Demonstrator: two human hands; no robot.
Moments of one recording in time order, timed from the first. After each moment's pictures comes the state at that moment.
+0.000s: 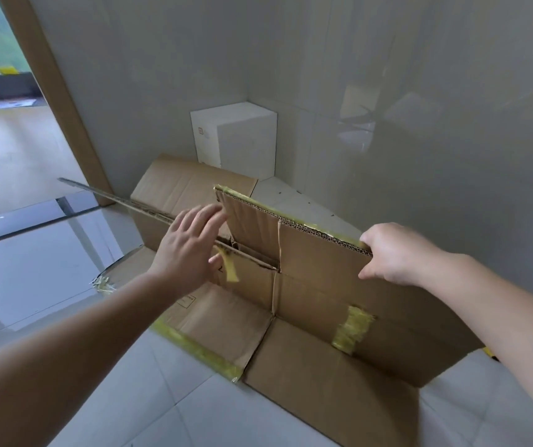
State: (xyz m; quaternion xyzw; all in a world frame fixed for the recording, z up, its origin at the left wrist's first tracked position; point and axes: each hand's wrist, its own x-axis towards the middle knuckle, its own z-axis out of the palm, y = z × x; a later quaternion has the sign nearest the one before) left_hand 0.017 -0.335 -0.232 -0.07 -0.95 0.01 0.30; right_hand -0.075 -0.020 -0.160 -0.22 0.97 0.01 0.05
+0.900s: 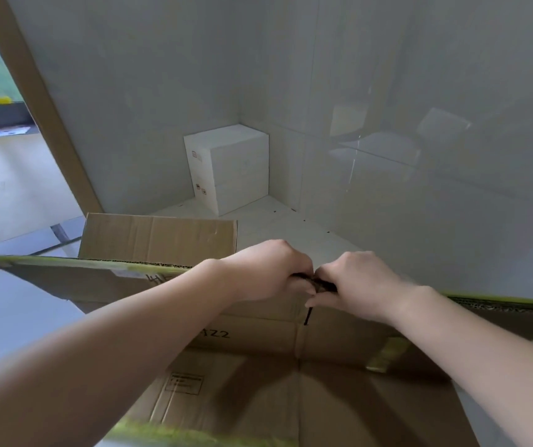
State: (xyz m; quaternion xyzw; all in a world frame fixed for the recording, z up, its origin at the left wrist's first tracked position) left_hand -0.022 -0.236 -0.154 -0.24 -0.96 -0.13 -0.01; right_hand -0.057 -0.050 -0.166 -0.42 0.90 0.00 -0.05
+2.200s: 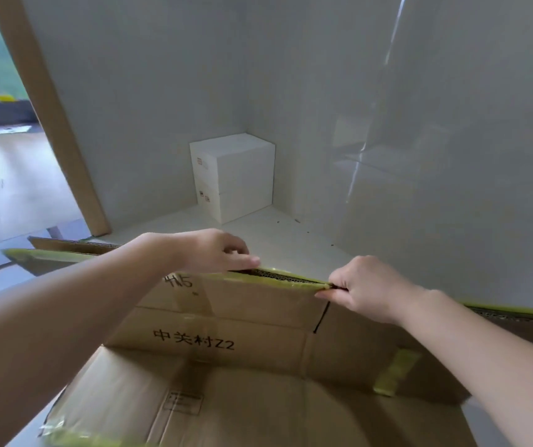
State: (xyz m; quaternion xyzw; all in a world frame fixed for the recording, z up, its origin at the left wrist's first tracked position) left_hand -0.051 -0.356 -0.150 -0.05 -0.97 -0.19 -0.13; right_hand -0.090 -0.062 -0.162 -0.42 0.91 0.01 -0.01
